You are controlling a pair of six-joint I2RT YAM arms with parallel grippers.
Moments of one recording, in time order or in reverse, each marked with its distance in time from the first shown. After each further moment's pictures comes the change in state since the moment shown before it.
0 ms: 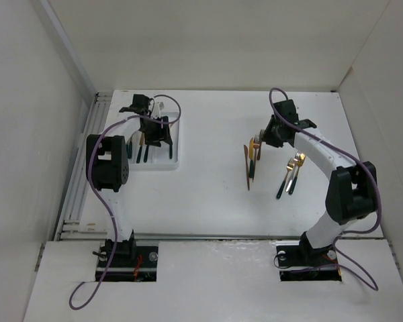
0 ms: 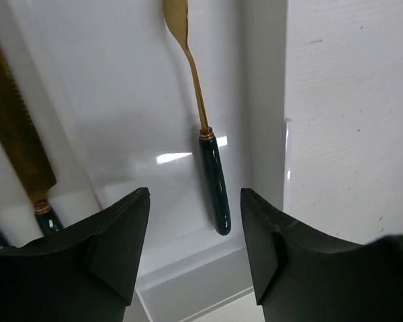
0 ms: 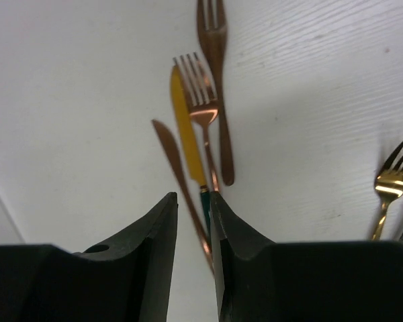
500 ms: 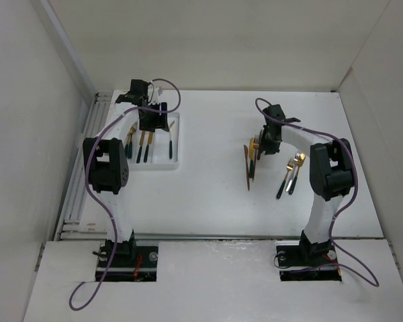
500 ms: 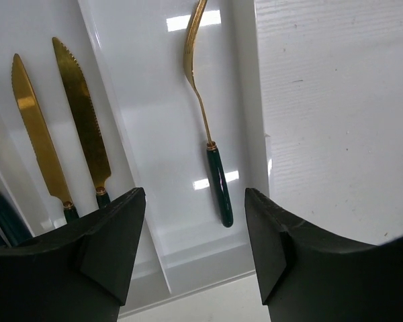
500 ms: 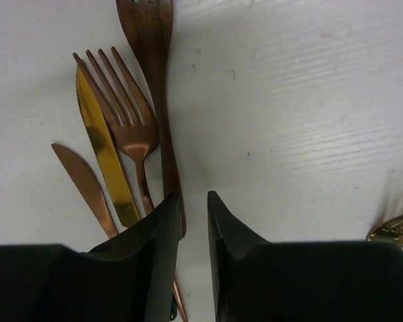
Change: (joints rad) left arm -0.019 -0.031 0.190 -0.114 -0.140 0.047; right arm -0.030 0.300 0.092 -0.046 0.031 -0.156
